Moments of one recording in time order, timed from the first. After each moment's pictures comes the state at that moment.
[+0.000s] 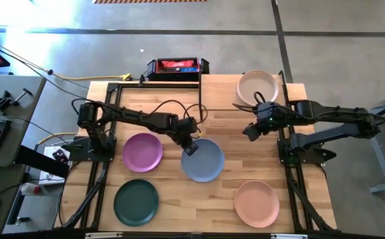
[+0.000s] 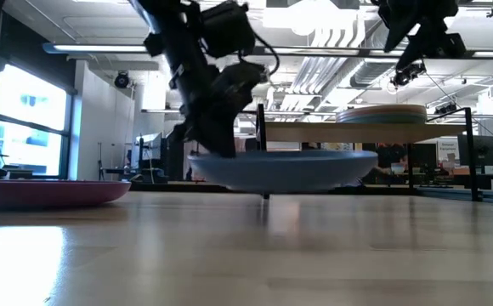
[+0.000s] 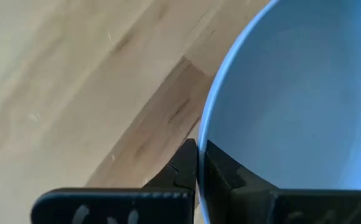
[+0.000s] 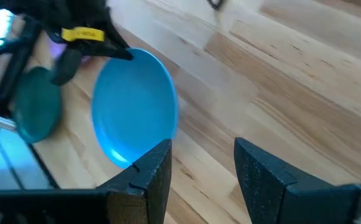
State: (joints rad) left arm 0.08 1.82 1.21 -0.49 0.08 -0.63; right arm -0.05 0.97 1.03 -0.97 0.02 0.94
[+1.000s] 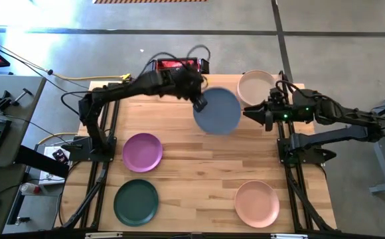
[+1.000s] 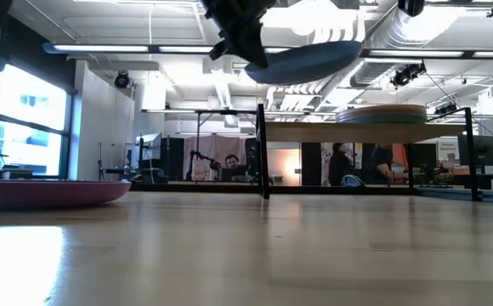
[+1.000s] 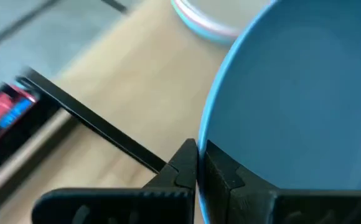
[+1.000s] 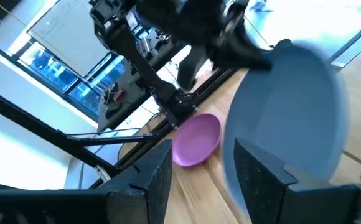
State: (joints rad) left arm 0.31 1.82 1.85 -0.80 -0.12 -0.25; right arm -0.05 0.78 1.03 -0.50 0.10 0.70
